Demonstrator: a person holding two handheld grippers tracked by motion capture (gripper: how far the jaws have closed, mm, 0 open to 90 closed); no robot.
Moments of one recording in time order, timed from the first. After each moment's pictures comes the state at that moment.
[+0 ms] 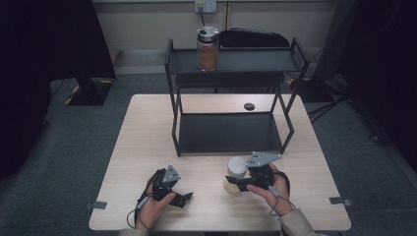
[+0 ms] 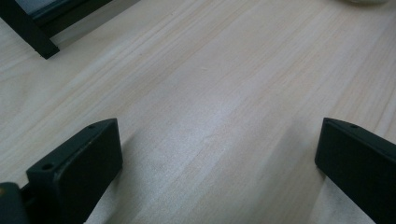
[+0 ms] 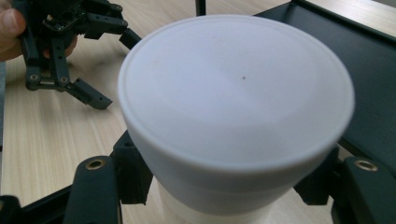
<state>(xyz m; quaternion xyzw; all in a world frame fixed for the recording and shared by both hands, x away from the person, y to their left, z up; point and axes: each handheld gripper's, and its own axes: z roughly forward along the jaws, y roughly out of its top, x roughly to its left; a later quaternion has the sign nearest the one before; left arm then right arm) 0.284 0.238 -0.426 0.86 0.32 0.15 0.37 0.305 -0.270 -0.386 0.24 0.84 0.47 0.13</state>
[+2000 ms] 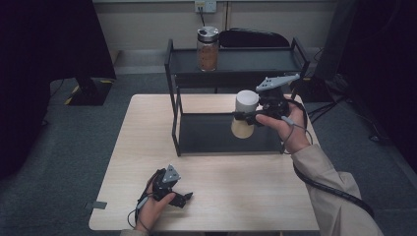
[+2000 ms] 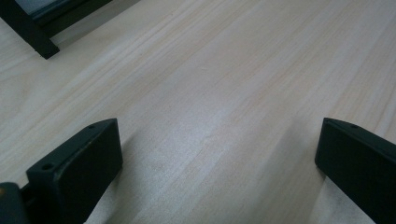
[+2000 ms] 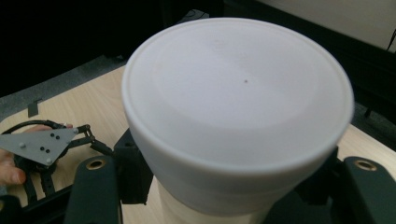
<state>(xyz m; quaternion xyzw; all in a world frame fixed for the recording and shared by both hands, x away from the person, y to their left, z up) 0.284 0.238 -0.425 0.86 0.32 0.15 0.37 0.370 -0.270 -0.198 0.28 0.82 0.47 0.16</state>
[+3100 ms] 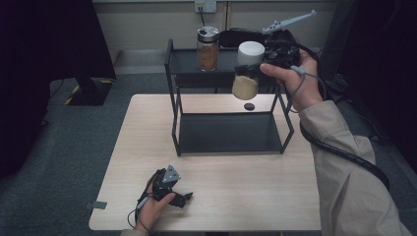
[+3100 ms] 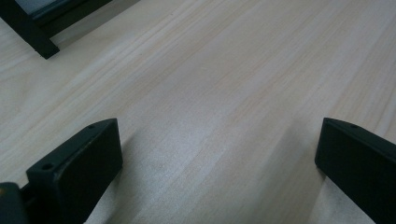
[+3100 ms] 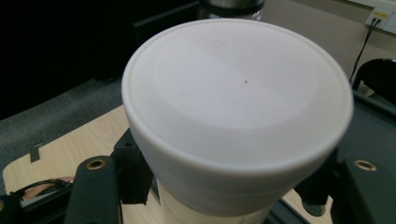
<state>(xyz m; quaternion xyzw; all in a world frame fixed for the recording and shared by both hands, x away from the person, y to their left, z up) 0.284 0.238 -0.426 0.86 0.32 0.15 0.37 0.383 -0.258 -0.084 0.29 0.81 0.47 0.19</state>
